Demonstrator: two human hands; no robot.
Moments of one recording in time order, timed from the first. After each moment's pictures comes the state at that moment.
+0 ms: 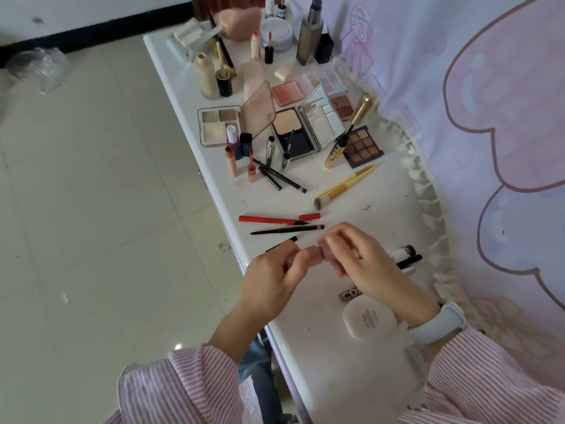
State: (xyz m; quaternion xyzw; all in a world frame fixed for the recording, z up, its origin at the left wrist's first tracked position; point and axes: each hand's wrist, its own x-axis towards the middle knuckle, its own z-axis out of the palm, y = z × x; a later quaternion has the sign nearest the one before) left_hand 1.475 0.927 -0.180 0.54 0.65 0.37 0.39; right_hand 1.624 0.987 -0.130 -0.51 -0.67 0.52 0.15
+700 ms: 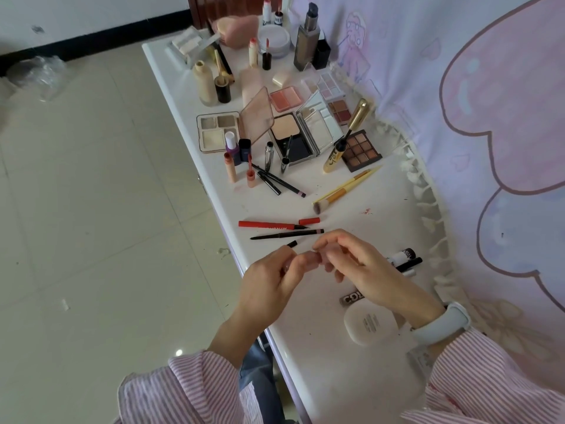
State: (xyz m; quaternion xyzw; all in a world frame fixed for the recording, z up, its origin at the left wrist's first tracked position) left_hand 1.472 0.926 -0.191 0.56 0.65 0.37 0.36; right_hand 1.628 0.988 -0.131 -0.48 -0.65 0.58 0.11
